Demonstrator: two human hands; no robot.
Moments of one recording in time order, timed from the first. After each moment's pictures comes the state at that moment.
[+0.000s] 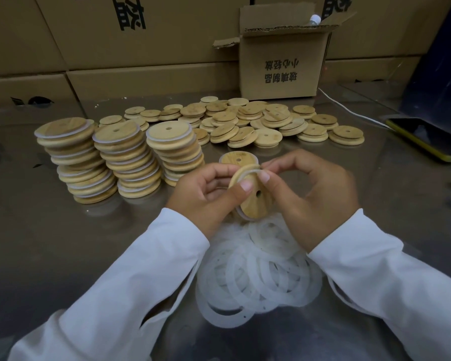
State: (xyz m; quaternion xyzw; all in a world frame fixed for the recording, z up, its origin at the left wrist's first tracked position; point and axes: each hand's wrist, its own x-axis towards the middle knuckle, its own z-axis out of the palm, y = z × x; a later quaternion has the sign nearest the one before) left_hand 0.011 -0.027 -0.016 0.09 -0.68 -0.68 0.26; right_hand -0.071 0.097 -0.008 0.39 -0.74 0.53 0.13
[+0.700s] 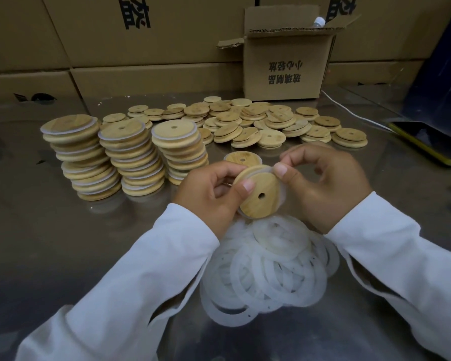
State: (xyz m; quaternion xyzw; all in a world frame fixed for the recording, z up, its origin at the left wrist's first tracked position) left_hand 0.013 -0.023 -0.008 0.09 -0.76 -0.58 0.27; right_hand -0.091 0.100 0.001 0.38 -0.78 0.49 0.06
